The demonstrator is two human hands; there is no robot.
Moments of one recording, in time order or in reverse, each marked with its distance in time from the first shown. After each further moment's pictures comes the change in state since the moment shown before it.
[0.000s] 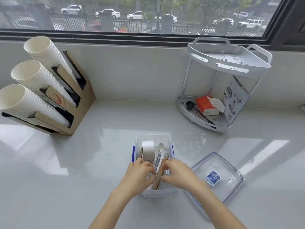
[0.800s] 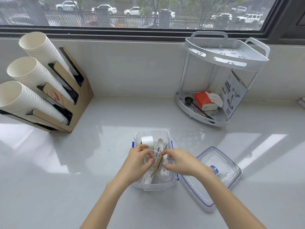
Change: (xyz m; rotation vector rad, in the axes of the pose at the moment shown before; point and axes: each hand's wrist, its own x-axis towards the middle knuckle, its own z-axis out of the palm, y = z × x) left_hand 0.000 0.004 -0.022 -0.304 0.193 -0.031; right_hand 0.001 0.008 -0.021 -0.007 -0.002 -0.064
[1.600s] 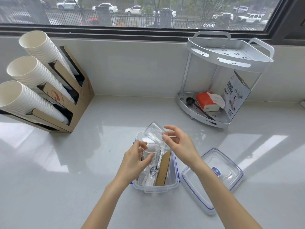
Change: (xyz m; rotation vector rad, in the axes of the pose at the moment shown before) left_hand 0.000 0.008 -0.012 -0.318 0.144 -0.106; right_hand 0.013 -0.016 -0.017 0.781 0.422 -0.061
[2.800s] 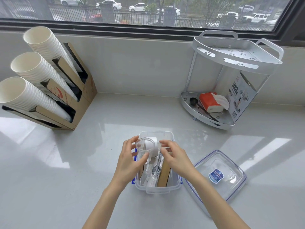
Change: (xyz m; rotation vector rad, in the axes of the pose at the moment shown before) left_hand -0.004 -0.009 -0.008 -0.149 0.154 -0.018; right_hand -0.002 0.032 0.028 -0.220 -0.112 0.006
